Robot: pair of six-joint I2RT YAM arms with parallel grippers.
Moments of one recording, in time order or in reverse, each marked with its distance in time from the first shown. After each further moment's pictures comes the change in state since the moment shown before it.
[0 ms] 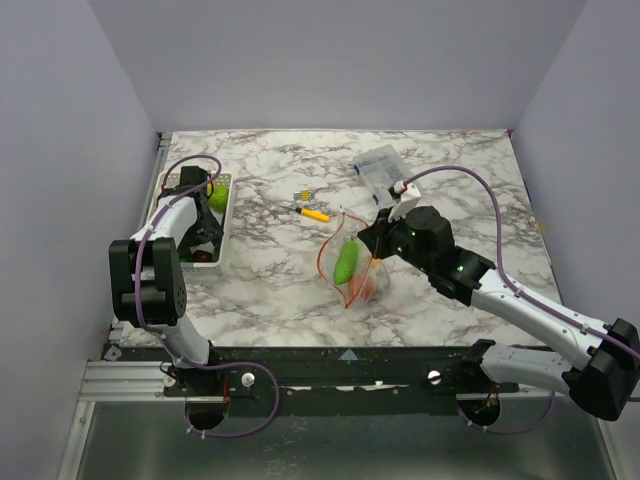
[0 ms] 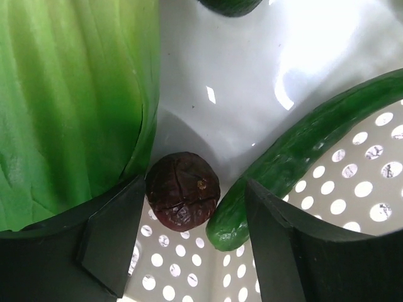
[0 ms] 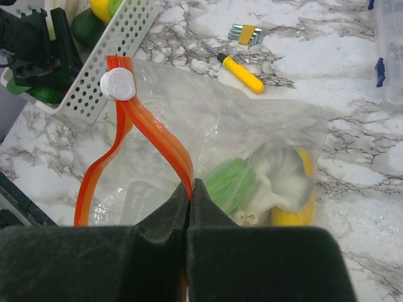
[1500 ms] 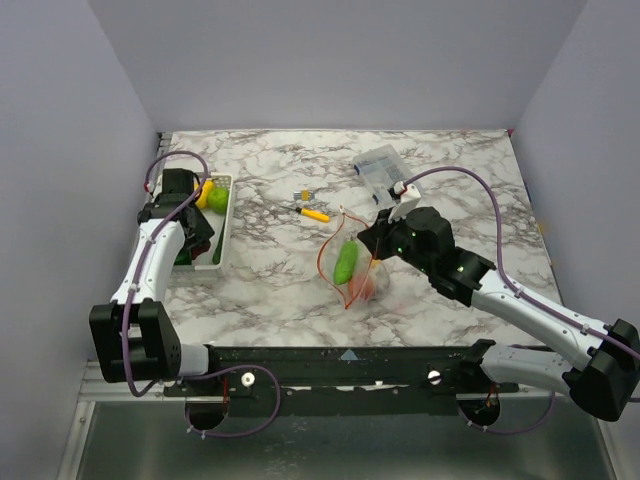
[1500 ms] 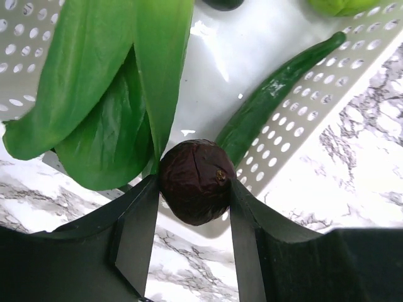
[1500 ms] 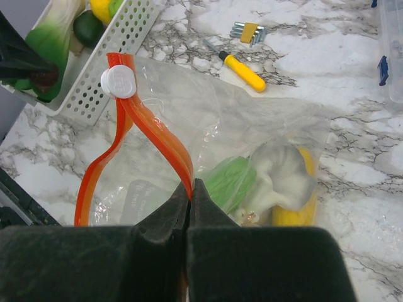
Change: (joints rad) left arm 0.000 -0.332 -0.092 -0.043 0.055 -0.024; right arm 0.000 -0.006 -0.006 0.001 -0.008 0.000
